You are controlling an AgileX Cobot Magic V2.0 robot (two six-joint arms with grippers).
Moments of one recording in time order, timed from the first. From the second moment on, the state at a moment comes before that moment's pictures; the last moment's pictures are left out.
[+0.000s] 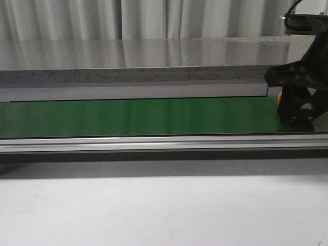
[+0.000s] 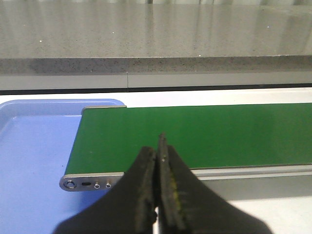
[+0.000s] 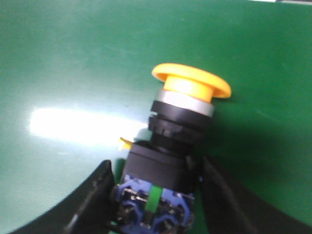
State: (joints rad) left arm 0.00 0.26 -0.27 -0.36 0.31 0.31; right arm 0.12 1.62 -0.98 0.11 0.44 0.00
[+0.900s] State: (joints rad) left arm 0.00 0.26 -0.27 -0.36 0.31 0.31; right arm -0.26 1.43 -0.98 -0.15 0.43 0.00
